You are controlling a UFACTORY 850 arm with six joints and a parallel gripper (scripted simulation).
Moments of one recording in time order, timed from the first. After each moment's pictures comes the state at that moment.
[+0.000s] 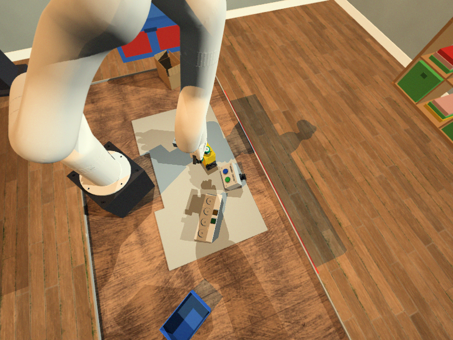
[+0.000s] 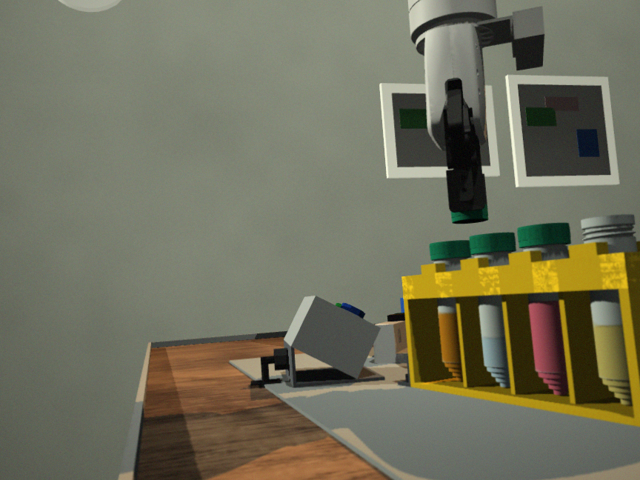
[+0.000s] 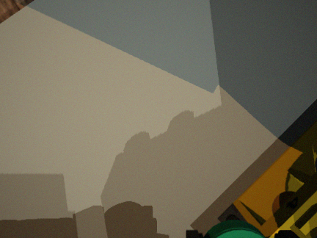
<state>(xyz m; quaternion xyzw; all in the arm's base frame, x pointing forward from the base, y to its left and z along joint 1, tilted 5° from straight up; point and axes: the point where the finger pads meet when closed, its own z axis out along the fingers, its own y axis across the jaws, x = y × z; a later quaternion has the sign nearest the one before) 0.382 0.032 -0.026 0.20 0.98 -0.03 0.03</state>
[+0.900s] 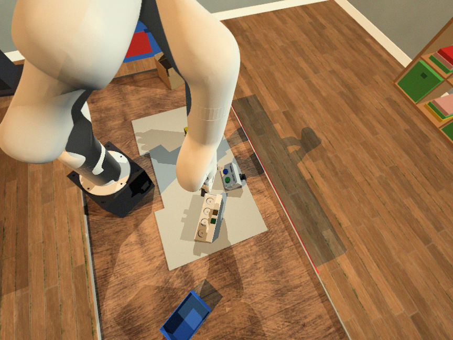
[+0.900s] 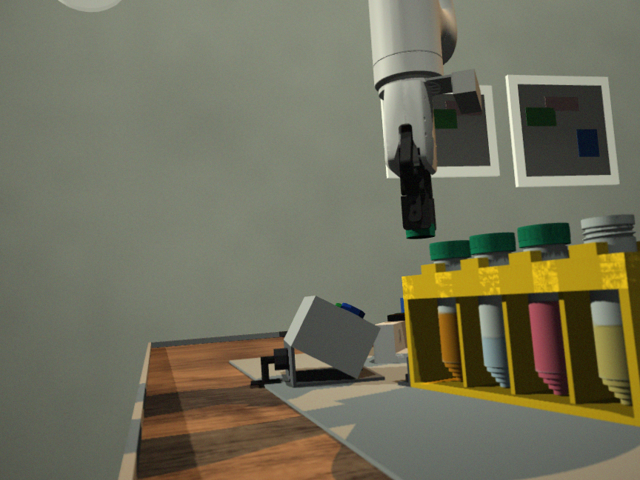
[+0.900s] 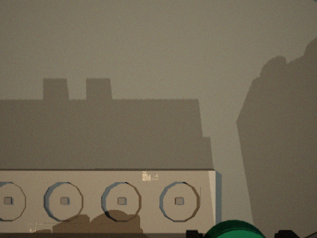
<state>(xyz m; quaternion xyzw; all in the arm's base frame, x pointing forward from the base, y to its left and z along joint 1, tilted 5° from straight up) 0.394 -0.111 -0.015 0.20 0.98 -0.02 0.04</state>
